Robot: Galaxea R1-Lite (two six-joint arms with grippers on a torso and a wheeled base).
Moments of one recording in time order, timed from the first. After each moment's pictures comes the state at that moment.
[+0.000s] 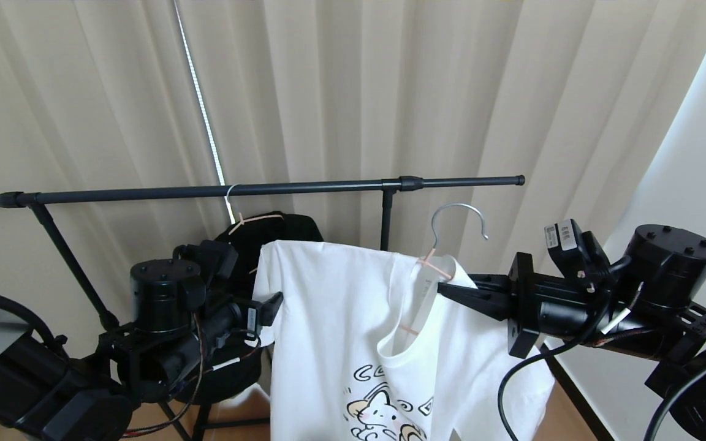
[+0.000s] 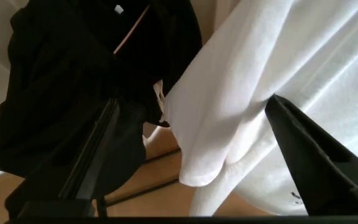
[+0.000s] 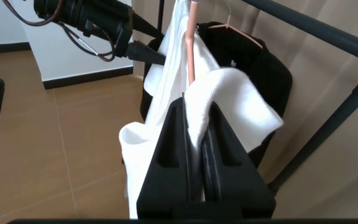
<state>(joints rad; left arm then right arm) -0.42 1.88 -0.48 -1.04 0.22 0.01 0.38 1.80 -0.50 -1.24 0.81 -0.13</state>
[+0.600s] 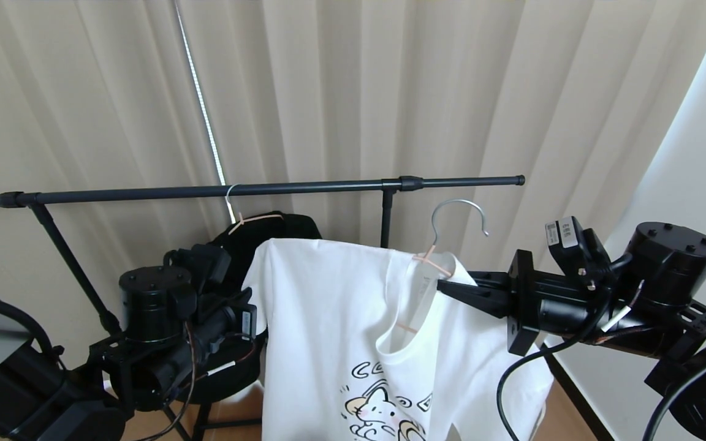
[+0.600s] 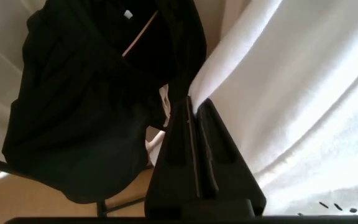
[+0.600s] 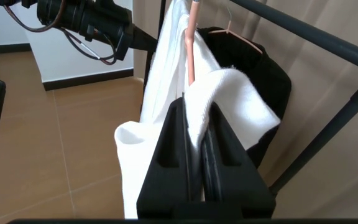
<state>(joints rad) -0.41 1.89 -0.43 -1.13 0.23 0.01 0.38 1.80 -0.50 -1.24 0.81 -0.13</state>
